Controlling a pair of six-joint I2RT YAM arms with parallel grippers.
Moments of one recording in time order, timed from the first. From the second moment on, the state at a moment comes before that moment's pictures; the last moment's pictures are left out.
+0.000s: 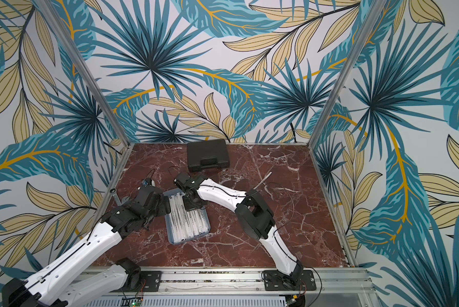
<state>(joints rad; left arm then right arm) -0.52 0.96 0.79 -0.75 -0.37 -0.65 0.91 2.28 1.92 -0.96 0.04 0.58</state>
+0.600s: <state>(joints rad) -0.63 1.05 0.85 -0.75 -0.37 -0.64 0.72 1.91 1.63 -0.93 0.12 0.67</state>
